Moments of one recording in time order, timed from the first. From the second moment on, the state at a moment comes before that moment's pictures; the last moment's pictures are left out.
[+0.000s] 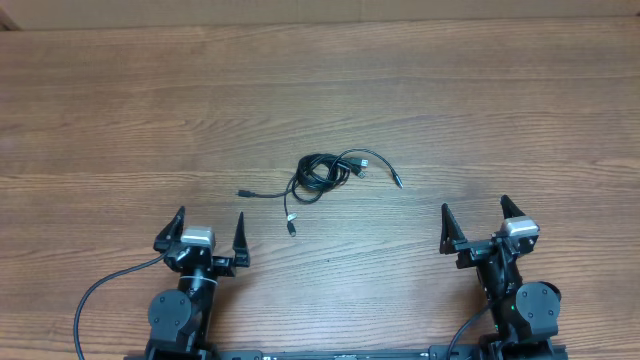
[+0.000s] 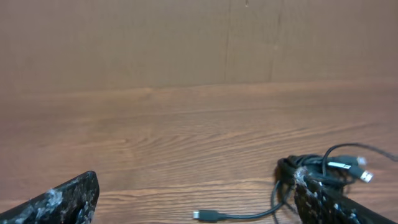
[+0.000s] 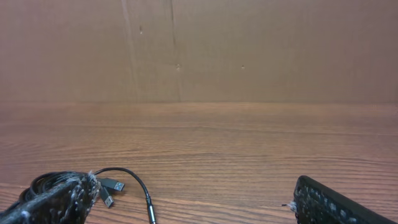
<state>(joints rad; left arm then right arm) -0.14 0.01 0.01 -0.07 -0.04 -0.03 0.12 0.01 0.02 -0.03 -0.04 0.07</state>
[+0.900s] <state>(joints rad) -0.14 0.34 0.24 -0.27 -0.04 -0.10 0.12 0.01 0.02 -0.03 -0.04 0.07</state>
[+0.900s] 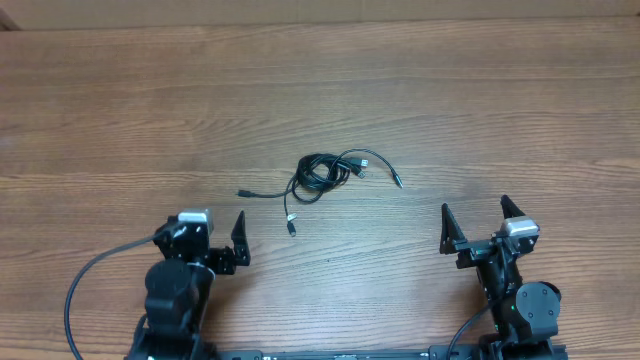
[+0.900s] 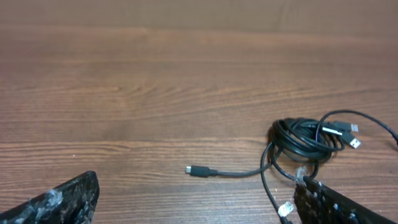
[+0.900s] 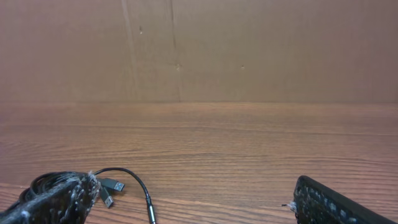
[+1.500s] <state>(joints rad) -0.14 0.97 0.67 -0.43 0.05 -0.10 0.11 0.04 0.03 -0.11 -0.02 0.14</state>
